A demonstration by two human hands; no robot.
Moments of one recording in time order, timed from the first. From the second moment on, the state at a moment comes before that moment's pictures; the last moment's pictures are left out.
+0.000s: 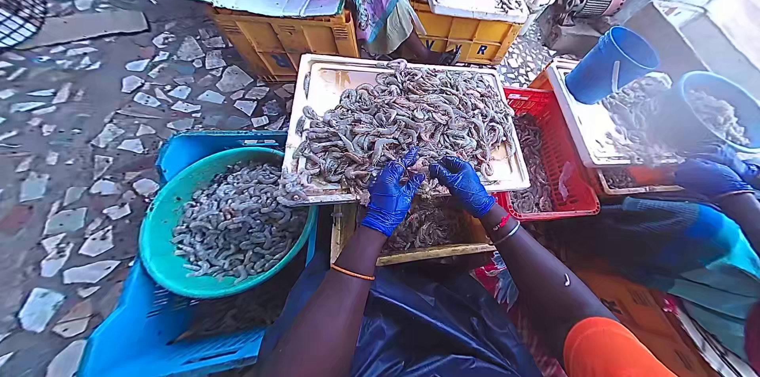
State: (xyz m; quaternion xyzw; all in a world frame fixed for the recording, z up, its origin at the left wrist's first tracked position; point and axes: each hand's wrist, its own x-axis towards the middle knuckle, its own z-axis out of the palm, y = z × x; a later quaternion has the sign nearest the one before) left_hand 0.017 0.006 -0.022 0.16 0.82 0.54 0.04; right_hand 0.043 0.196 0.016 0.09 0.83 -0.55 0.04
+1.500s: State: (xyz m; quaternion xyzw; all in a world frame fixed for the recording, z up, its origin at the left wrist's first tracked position) left_hand 0.018 -0.049 0.025 0.08 0.65 0.75 0.06; right_hand 0.050 0.203 0.036 0.06 0.72 -0.69 0.07
